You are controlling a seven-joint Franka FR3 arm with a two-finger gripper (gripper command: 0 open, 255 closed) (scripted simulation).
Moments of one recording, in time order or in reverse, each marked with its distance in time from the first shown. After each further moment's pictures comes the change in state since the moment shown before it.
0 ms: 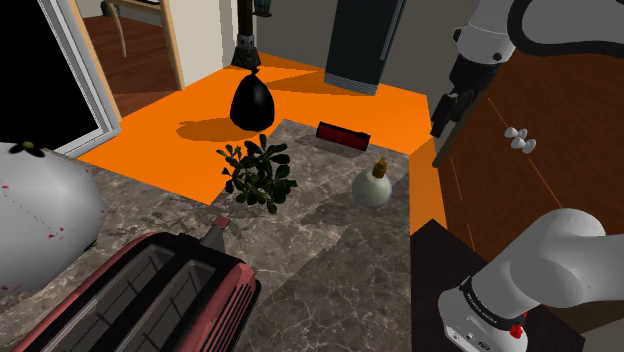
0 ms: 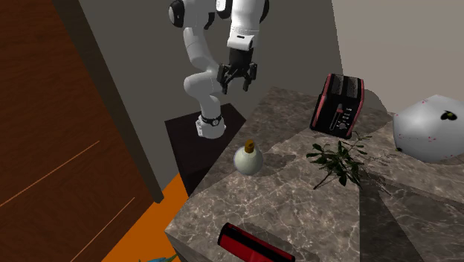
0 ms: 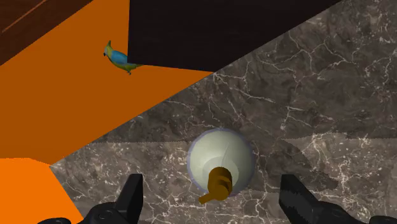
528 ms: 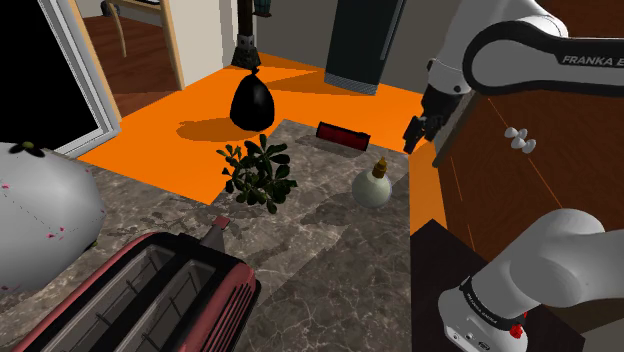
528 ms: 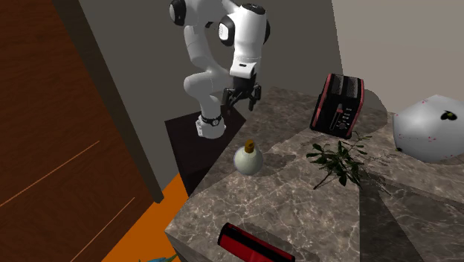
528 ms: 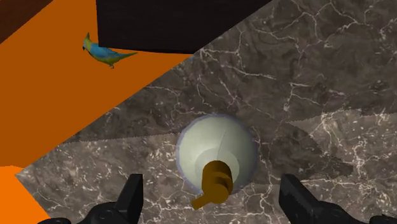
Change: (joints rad) arm -0.010 0.074 -0.006 -0.142 0.036 0.238 0.068
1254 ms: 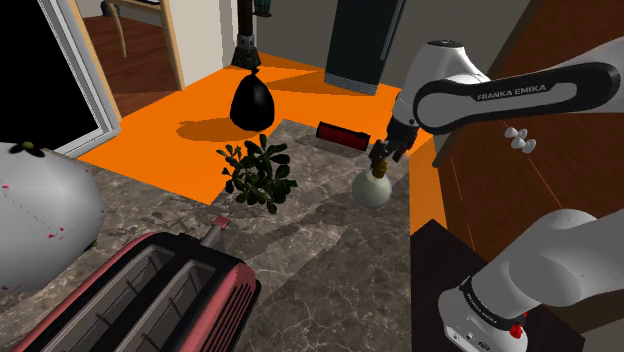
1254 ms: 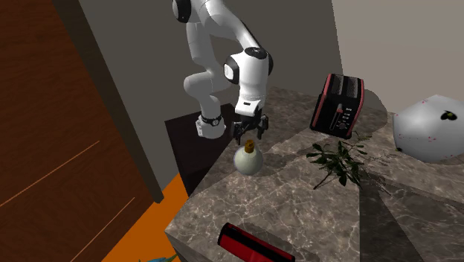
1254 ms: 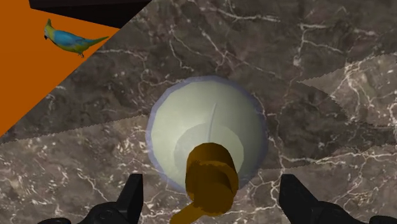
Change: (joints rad) arm -0.013 0.243 -0.003 -0.104 0.048 0.391 0.082
